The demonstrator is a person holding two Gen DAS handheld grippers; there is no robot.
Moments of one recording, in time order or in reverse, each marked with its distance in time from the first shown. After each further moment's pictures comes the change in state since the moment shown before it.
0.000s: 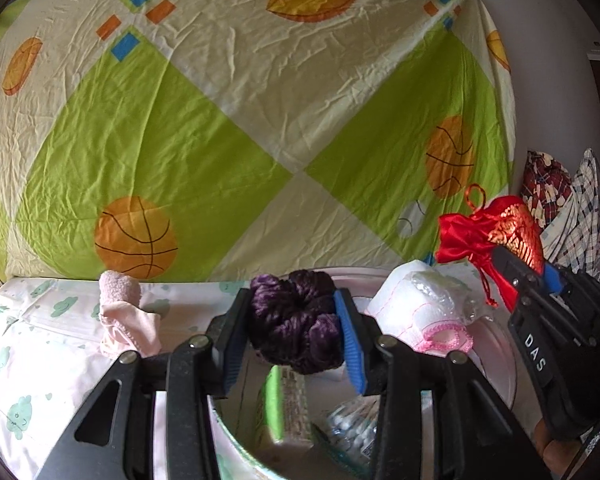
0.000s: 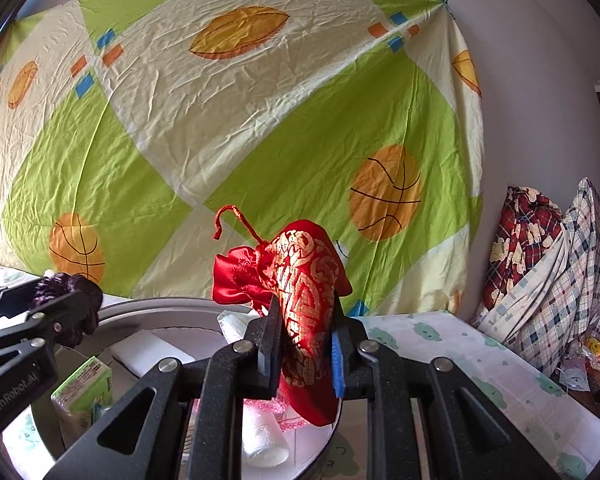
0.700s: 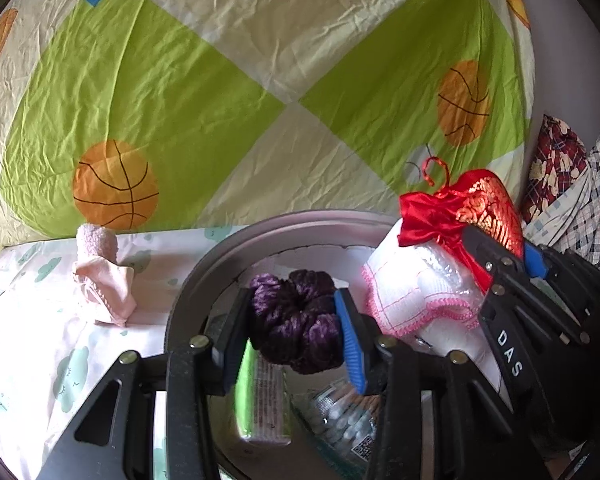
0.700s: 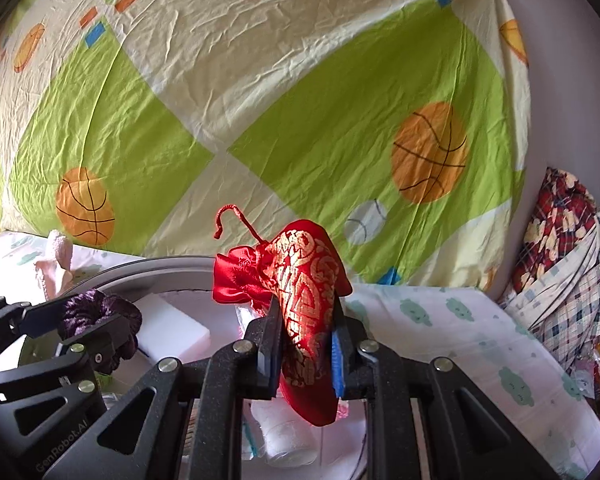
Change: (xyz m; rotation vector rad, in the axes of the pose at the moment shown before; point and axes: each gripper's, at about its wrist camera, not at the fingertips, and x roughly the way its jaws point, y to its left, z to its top) left arm 0.040 -0.018 -0.010 0.000 0.210 0.000; right arm 0.042 0.019 -0.009 -0.055 0.177 0.094
